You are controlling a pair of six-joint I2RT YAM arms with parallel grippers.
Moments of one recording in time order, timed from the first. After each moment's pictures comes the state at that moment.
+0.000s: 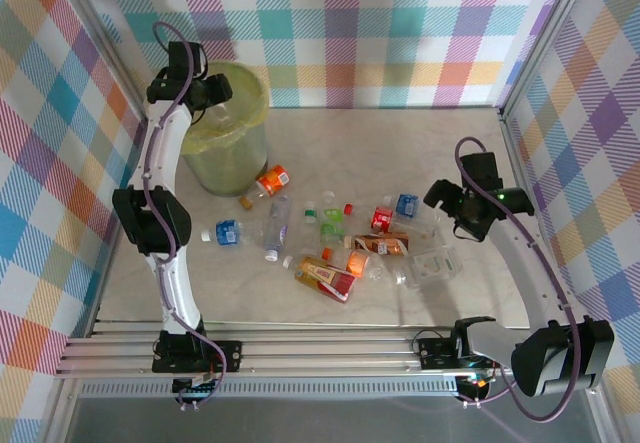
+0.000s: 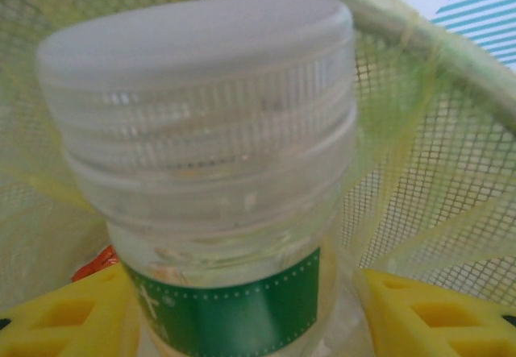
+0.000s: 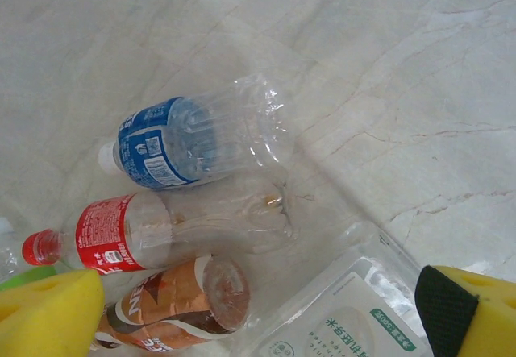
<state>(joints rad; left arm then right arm) -0.02 2.11 2.26 -0.85 -0.03 -0.34 0.13 1.14 1.05 -0.96 0.07 0.70</state>
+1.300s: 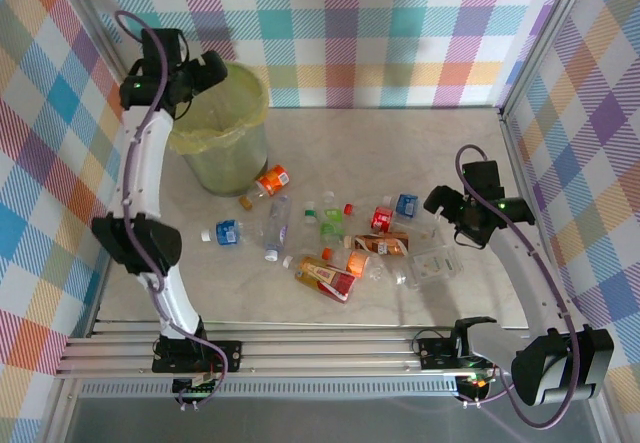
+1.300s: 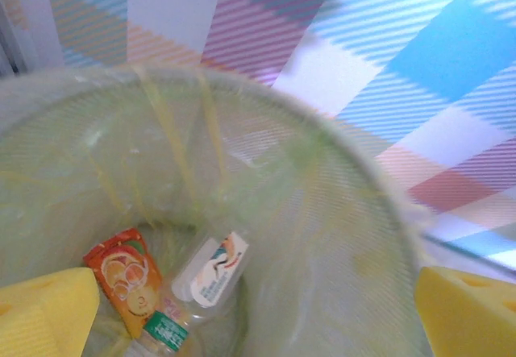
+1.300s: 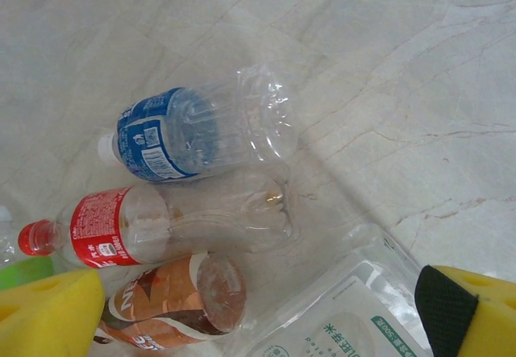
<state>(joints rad) -0.04 1.86 2.23 -0.90 -0.05 -0.47 0.11 1.10 0.97 -0.90 0.03 0.66</state>
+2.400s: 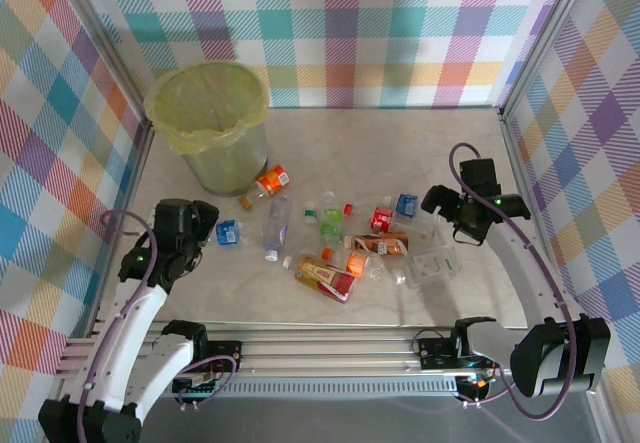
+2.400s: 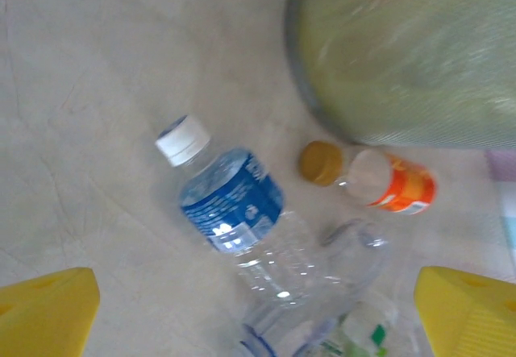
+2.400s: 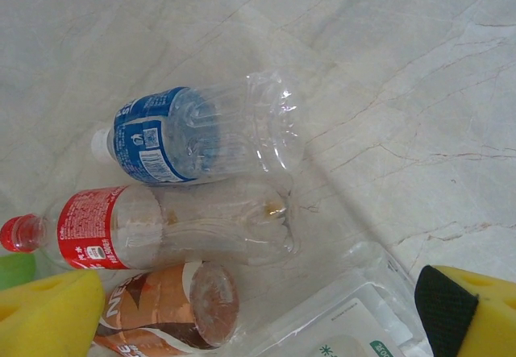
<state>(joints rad) -0.16 0.80 0.72 -0.77 -0.16 -1.22 0.11 1.14 0.97 -0.86 0.03 0.59</state>
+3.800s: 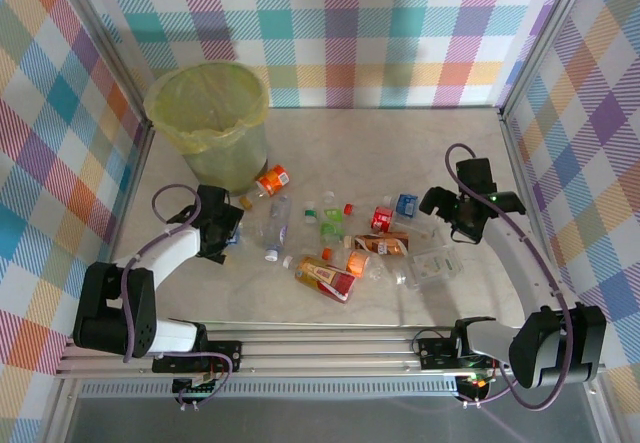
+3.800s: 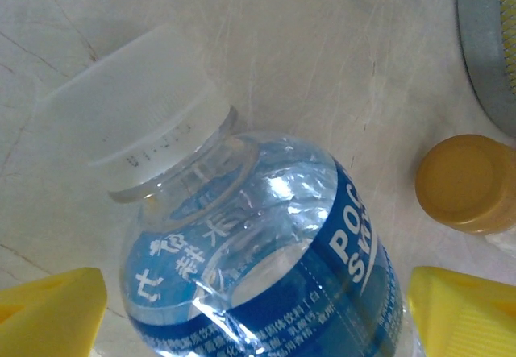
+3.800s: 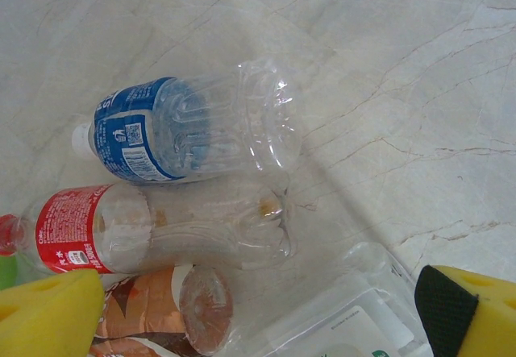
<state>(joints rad) -0.16 1.36 0.69 -0.41 -0.04 -1.34 0.11 1.18 0.96 -0.85 0.02 0.59</state>
